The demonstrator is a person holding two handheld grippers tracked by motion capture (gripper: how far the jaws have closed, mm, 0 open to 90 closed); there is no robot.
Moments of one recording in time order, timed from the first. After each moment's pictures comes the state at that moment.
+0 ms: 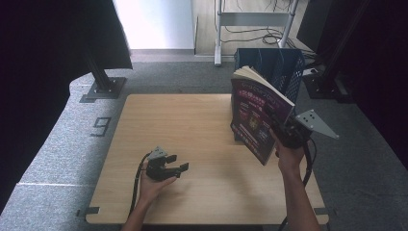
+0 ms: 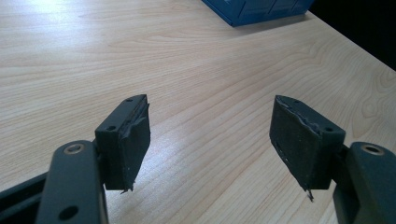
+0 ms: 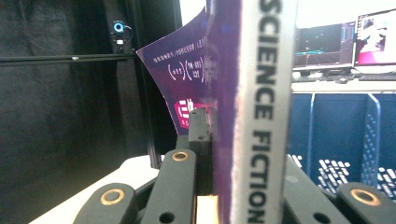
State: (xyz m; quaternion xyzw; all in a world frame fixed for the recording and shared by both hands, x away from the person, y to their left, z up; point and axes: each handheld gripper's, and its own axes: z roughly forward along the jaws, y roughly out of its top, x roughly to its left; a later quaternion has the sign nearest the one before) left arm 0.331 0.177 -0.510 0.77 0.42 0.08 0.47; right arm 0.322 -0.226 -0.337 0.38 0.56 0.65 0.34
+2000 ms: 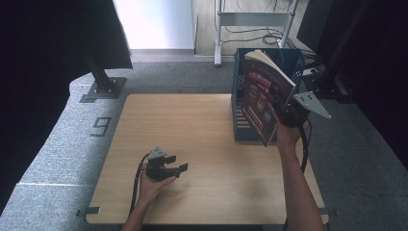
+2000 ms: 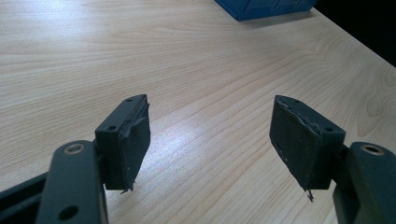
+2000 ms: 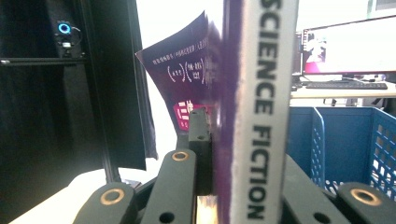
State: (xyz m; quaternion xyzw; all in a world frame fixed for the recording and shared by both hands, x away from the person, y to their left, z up) left arm 0.334 0.181 -0.515 0.77 0.43 0.07 0.47; right arm 0.381 -0.234 -0.334 0.42 0.53 0.62 0.40
